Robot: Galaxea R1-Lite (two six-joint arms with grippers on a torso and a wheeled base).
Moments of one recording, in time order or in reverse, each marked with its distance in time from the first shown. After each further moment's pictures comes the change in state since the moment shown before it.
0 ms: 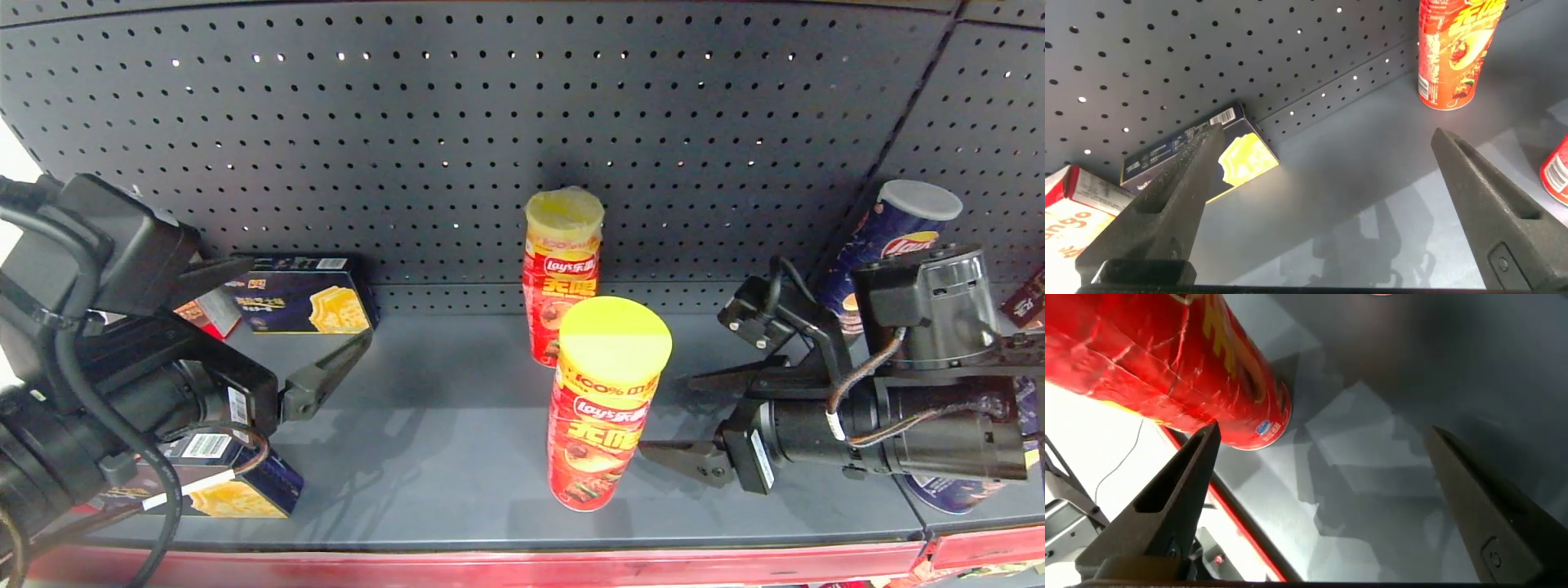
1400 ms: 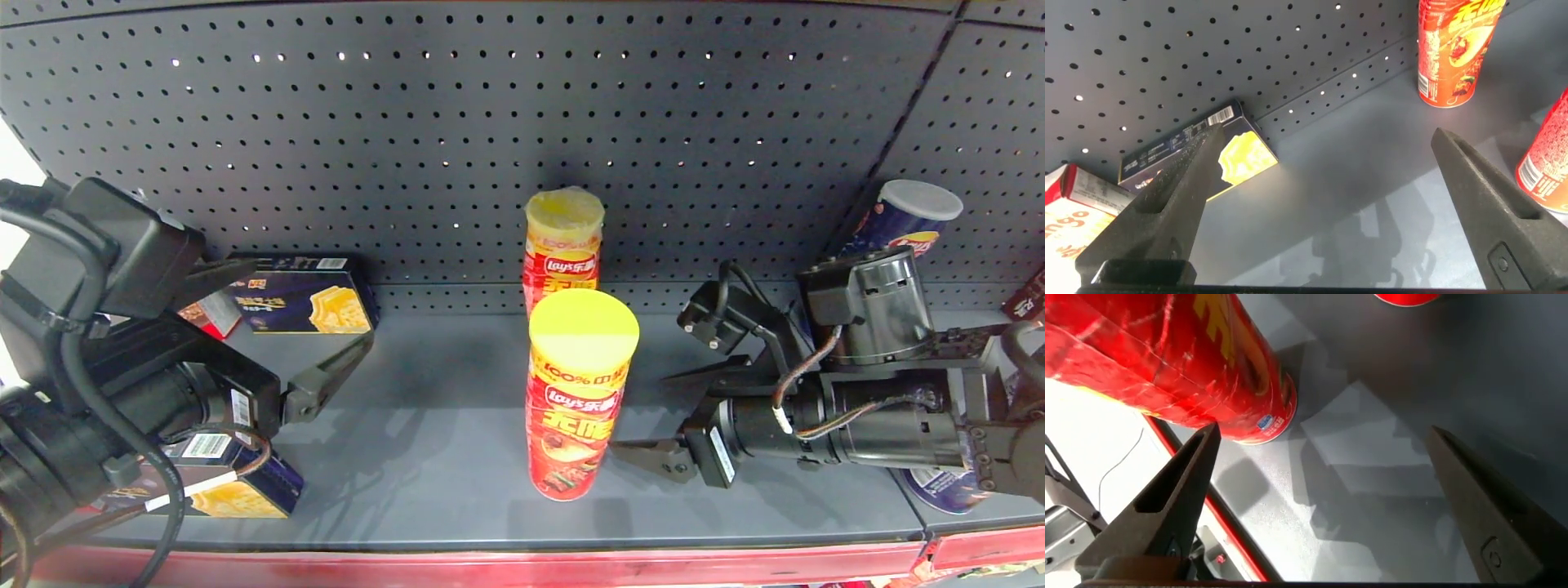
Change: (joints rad) left arm 0.000 0.004 0.002 0.000 0.000 0.000; right arm 0.033 0.081 -0.058 -0.003 -0.002 0.000
